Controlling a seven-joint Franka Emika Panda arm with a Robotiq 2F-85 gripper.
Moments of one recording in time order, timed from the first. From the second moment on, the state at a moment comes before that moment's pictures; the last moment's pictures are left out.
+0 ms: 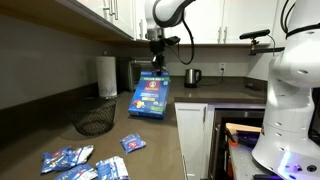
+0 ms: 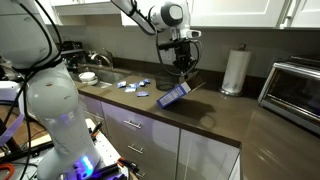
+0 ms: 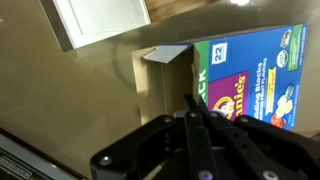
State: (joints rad) arm -0.10 -0.13 -0.06 -2.20 -0.30 2.11 -0.01
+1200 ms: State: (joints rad) arm -0.09 -0.21 0.03 -2.31 -0.56 2.12 0.22
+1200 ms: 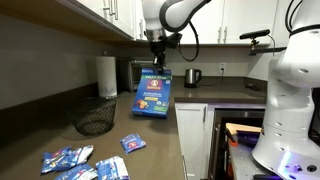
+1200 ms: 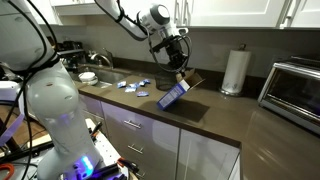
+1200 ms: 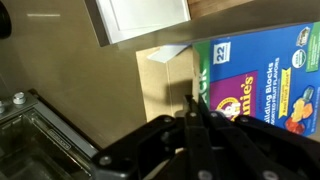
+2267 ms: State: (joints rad) arm -0.04 -0.32 0.12 -2.41 -0.71 2.12 0.39
